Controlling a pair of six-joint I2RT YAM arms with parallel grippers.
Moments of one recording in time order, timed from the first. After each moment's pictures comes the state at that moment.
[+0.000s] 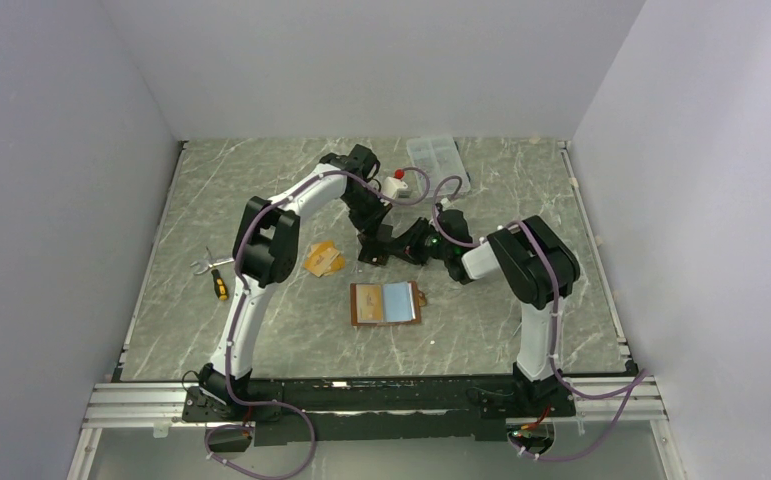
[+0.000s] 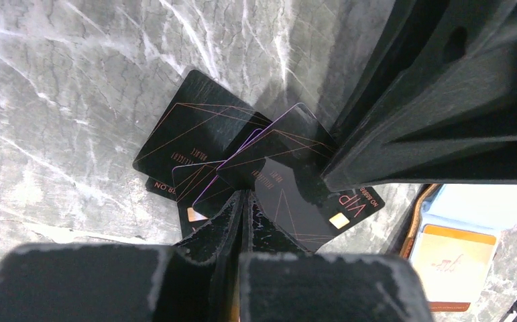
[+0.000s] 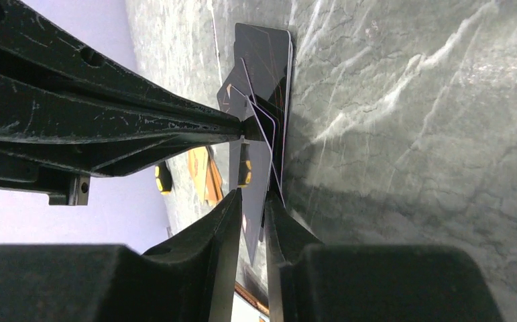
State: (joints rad) left arm -0.50 2.39 2.05 -0.96 0.49 0.52; right arm 0.43 1.99 0.78 0.73 -0.46 1.12
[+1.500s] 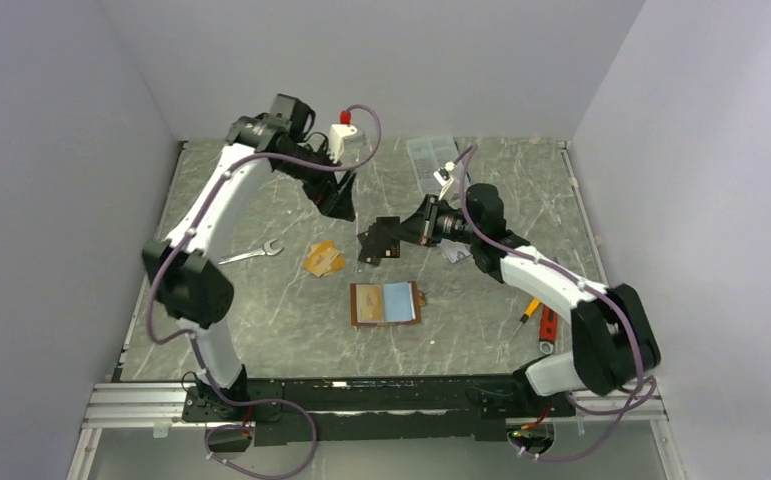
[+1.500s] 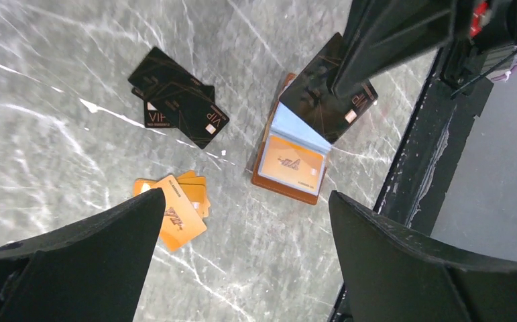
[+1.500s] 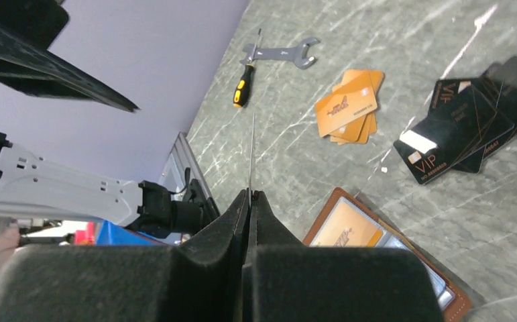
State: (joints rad) left arm -0.35 1.87 1.96 -1.18 0.71 0.46; right arm 0.43 1.43 0.80 0.34 -0.69 0.76
